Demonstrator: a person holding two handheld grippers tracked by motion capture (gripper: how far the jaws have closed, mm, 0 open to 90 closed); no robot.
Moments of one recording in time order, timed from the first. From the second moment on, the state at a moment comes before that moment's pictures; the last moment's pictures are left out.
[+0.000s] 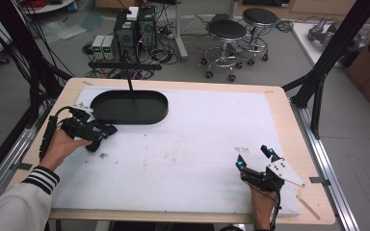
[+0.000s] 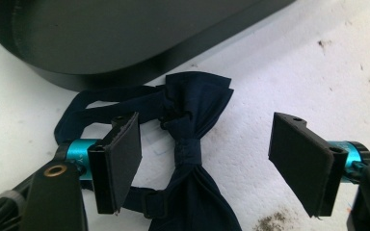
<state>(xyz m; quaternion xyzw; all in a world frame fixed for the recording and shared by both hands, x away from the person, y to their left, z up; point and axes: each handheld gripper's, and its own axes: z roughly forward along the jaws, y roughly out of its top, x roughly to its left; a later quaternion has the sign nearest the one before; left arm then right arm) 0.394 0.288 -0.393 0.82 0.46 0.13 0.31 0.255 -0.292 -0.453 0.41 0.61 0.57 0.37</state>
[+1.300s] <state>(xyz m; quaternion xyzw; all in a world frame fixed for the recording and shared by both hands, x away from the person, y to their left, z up) 0.412 0.280 -0.412 0.84 0.49 0.10 0.23 0.255 -0.293 -0.453 0.41 0.61 0.57 0.37</state>
